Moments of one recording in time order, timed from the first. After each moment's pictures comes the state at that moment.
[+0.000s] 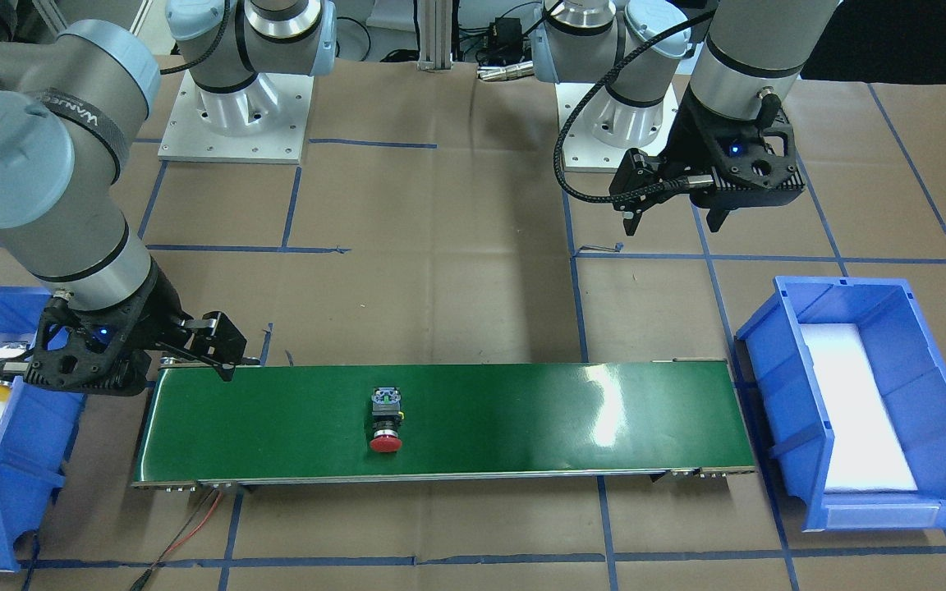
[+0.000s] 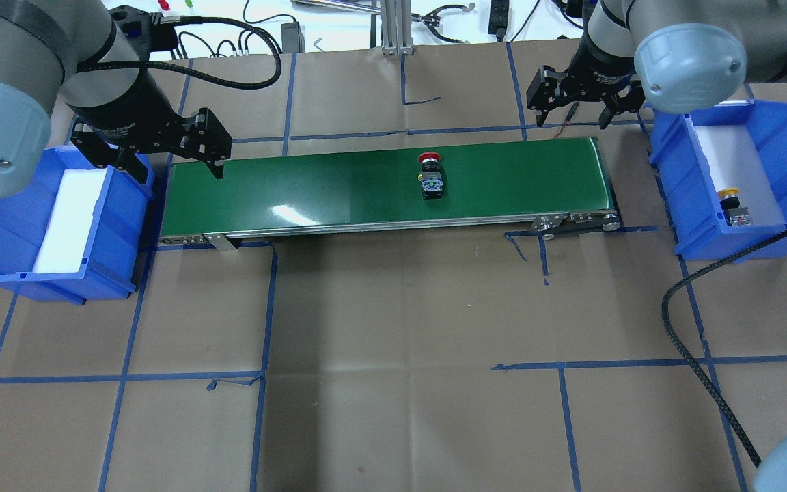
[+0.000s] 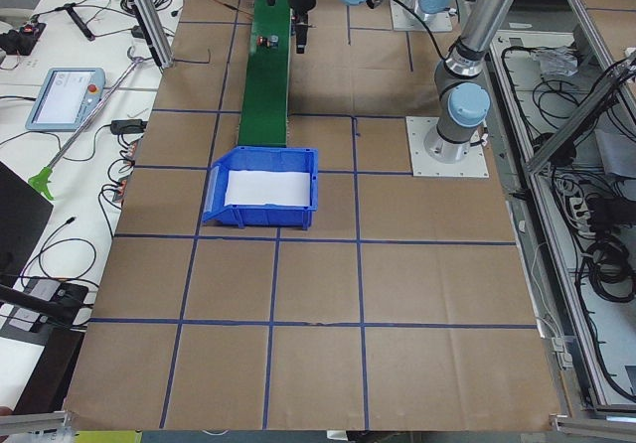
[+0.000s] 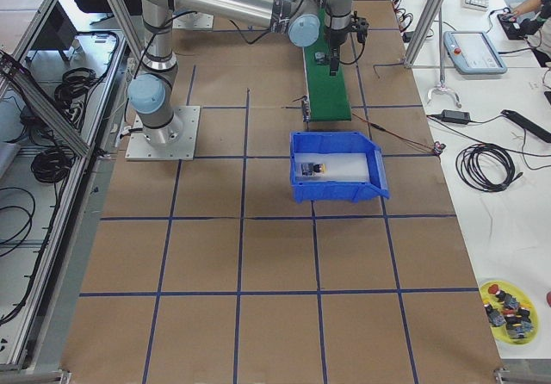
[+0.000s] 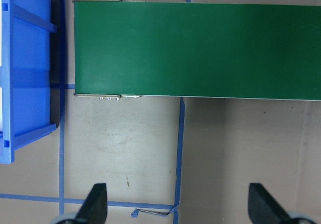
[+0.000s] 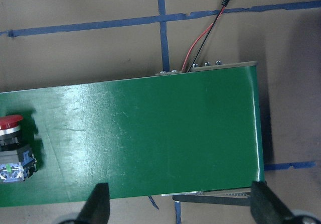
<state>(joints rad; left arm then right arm) -1.56 -1.55 -1.64 -1.47 1.61 -0.03 1.54 -1.29 1.54 -1.90 -1.53 0.06</state>
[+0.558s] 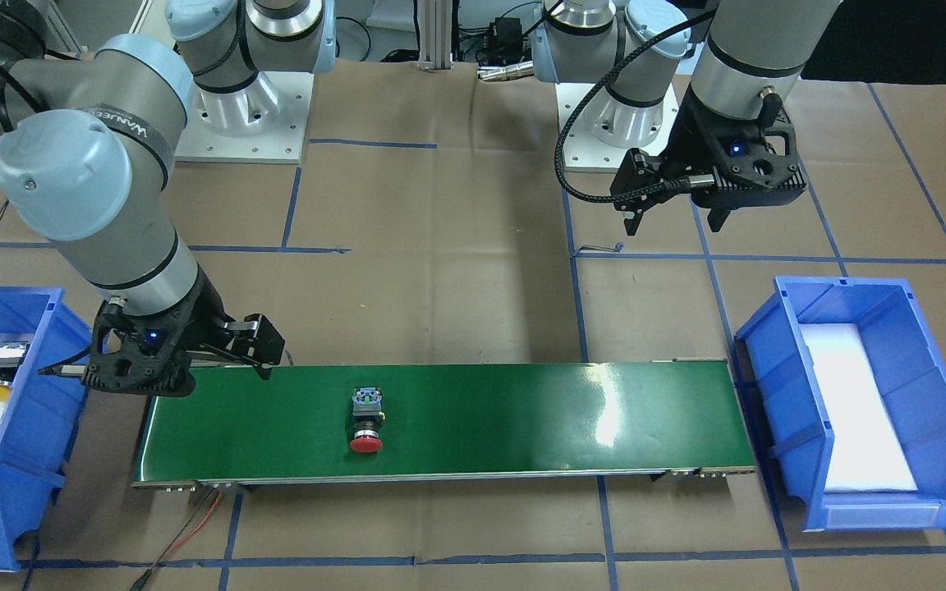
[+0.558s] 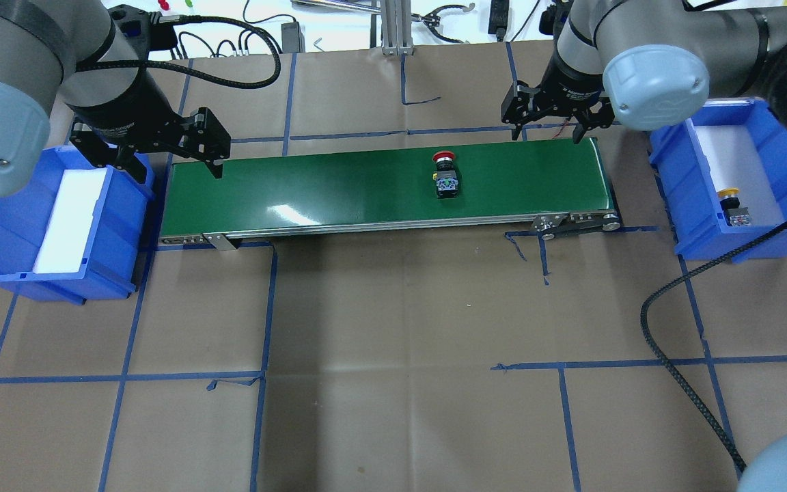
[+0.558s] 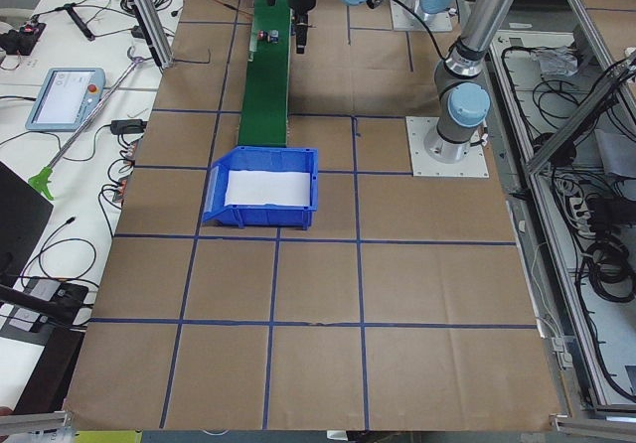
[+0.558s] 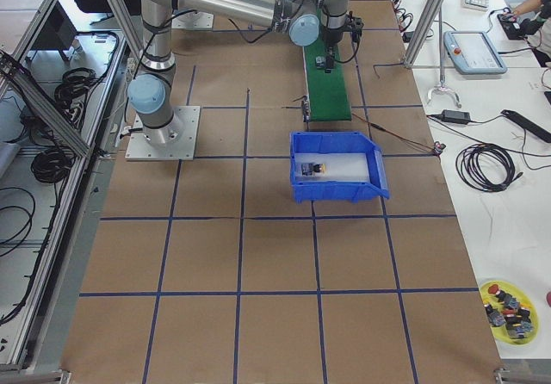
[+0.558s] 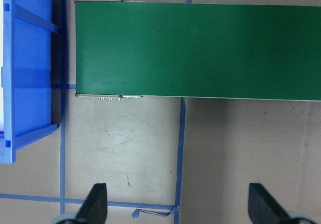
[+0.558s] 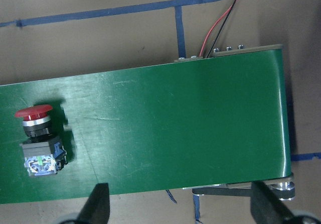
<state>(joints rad) -1.55 -1.55 -1.64 -1.47 1.61 -0.03 1.59 -1.27 1.57 -1.95 -1.51 0.10</state>
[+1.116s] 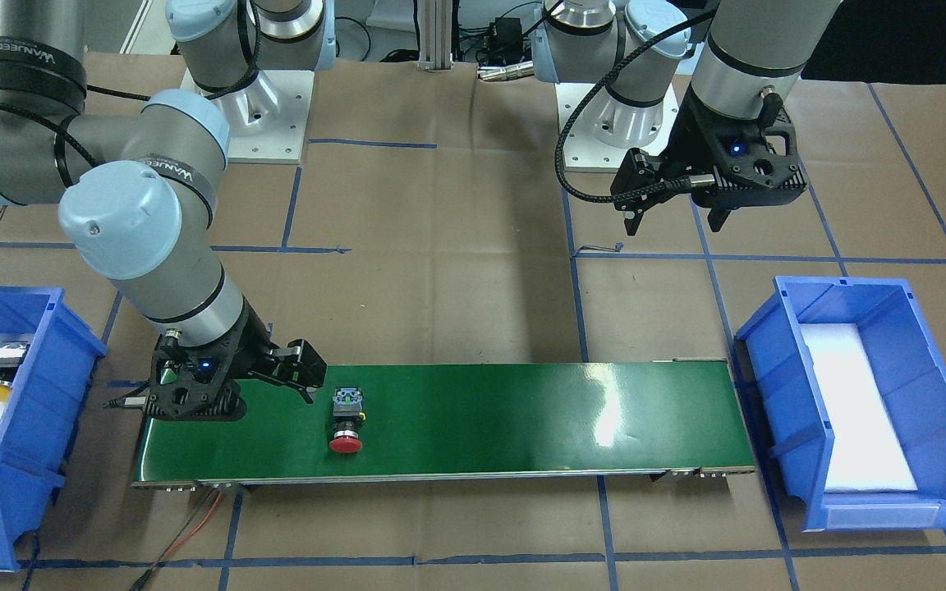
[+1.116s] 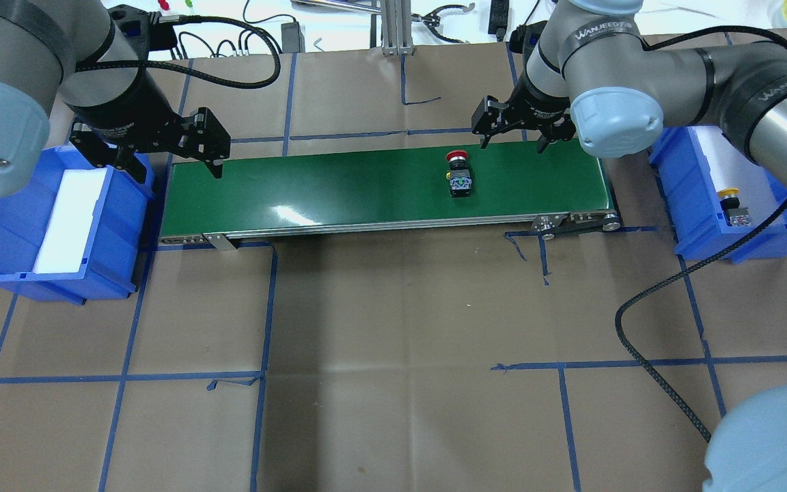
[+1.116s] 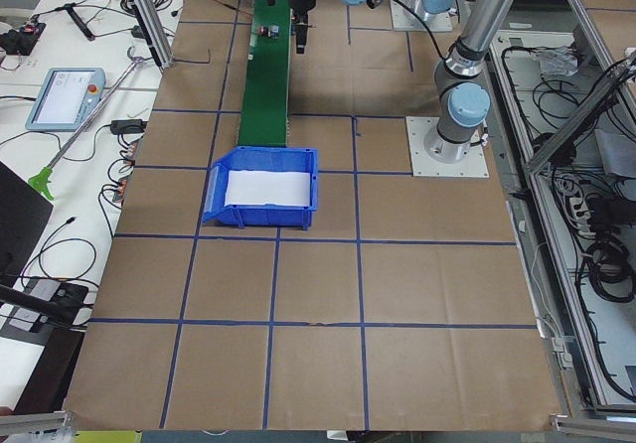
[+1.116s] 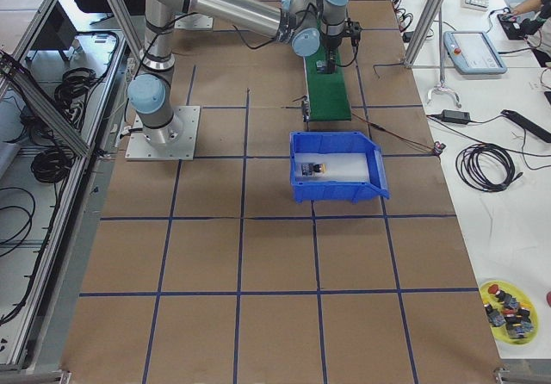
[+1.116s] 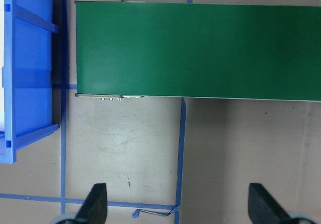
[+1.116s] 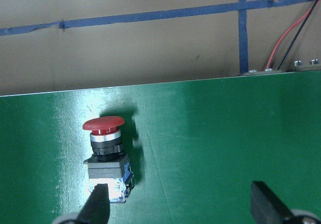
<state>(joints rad) -1.55 -1.55 -1.64 -1.47 1.61 -0.03 1.62 -1.21 1.62 -2.10 -1.43 0.11</state>
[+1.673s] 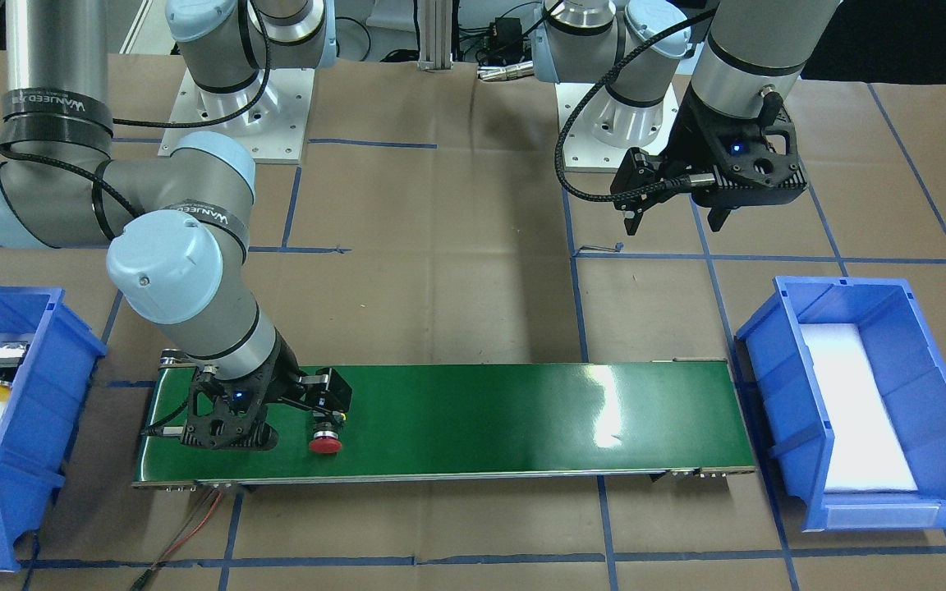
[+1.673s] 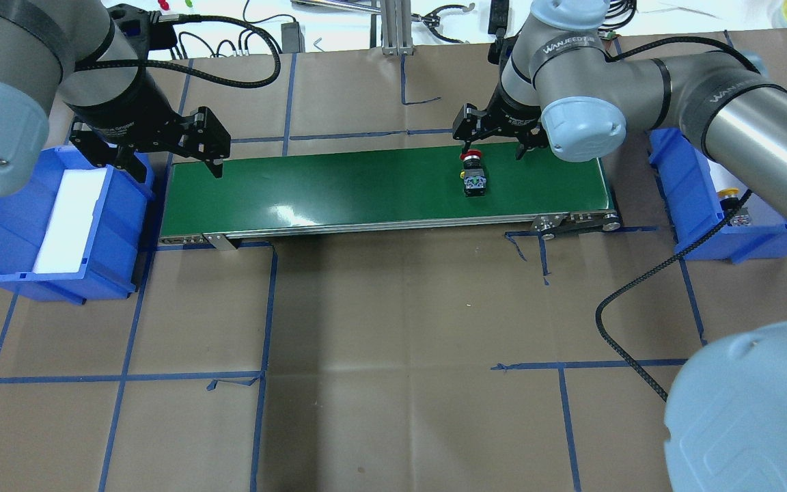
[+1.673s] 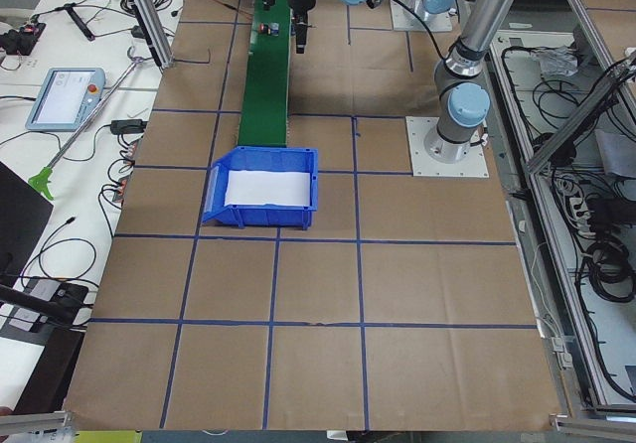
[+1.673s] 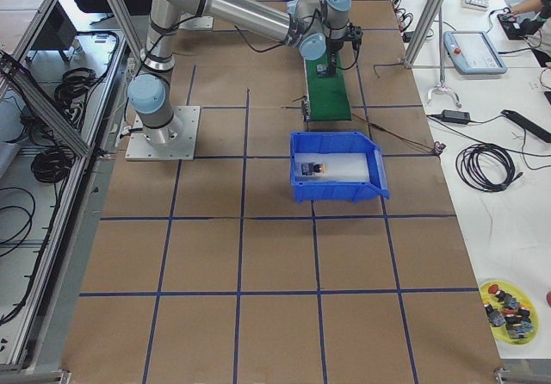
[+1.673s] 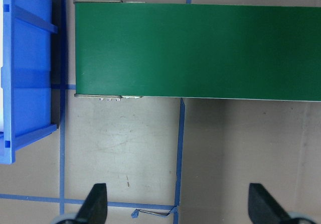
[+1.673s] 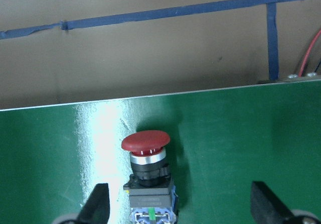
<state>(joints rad) -1.55 -1.55 -1.64 -1.47 1.61 -0.03 1.65 -1.13 1.58 -2.12 -1.43 0.17</state>
